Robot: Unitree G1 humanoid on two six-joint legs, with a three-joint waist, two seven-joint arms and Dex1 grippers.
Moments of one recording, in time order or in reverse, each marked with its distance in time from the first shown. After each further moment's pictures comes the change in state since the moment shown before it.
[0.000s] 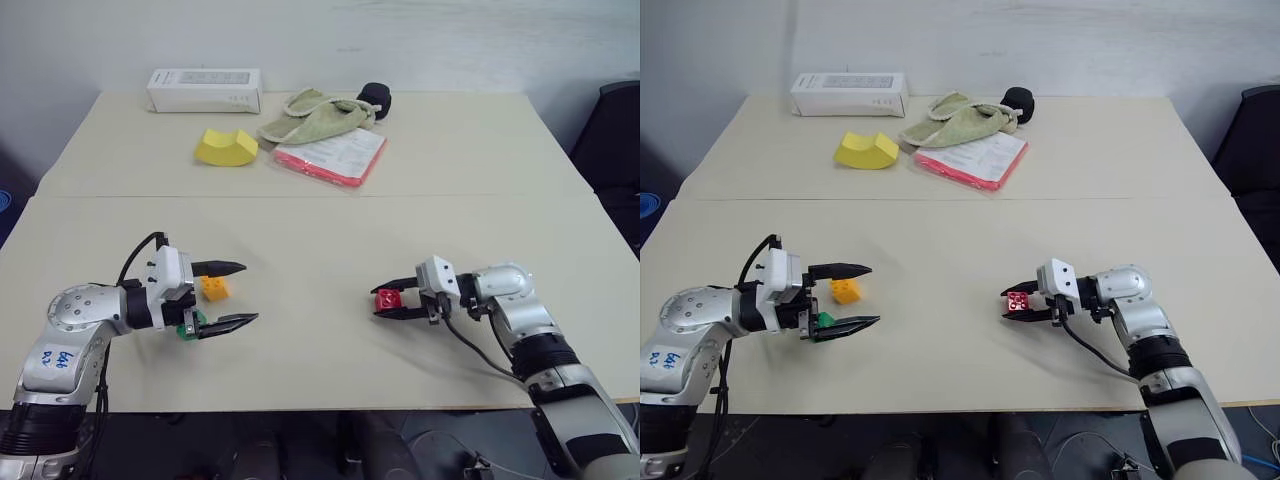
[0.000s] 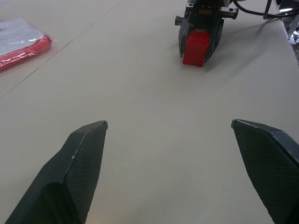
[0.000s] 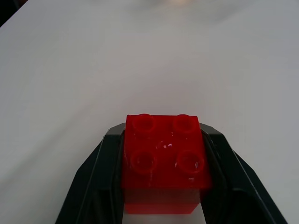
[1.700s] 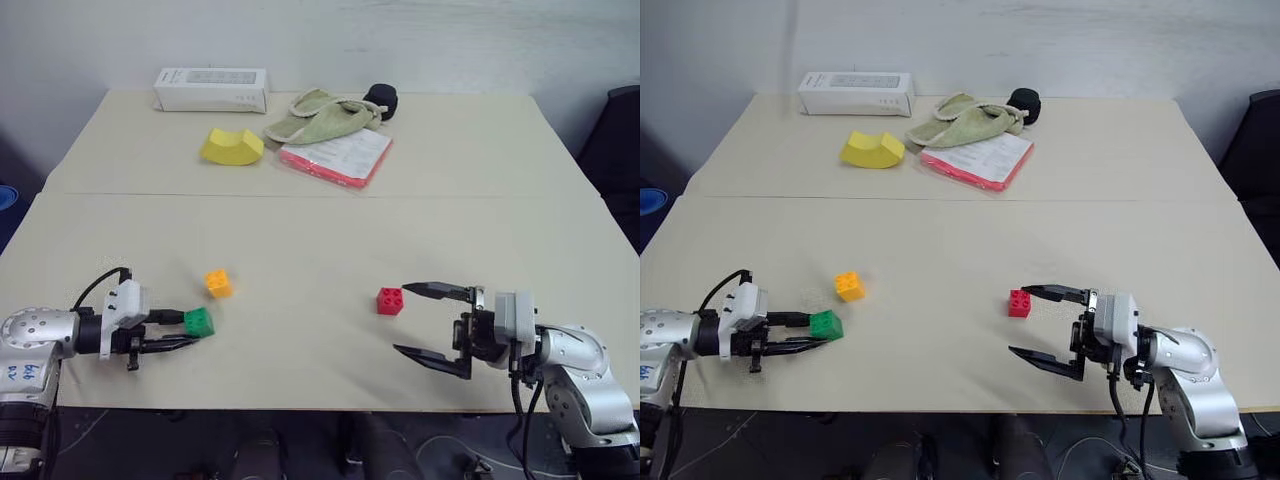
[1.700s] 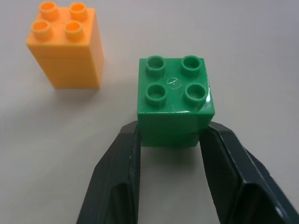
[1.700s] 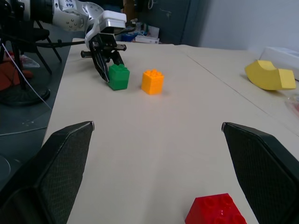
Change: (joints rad) left arm 0.027 0.117 0.015 0.406 0.109 -0.204 -0.293; right arm 0.658 -0.083 -0.302 -0.897 0.330 0.267 -0.254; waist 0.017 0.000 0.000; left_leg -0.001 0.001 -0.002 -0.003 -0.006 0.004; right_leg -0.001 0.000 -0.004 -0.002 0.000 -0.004
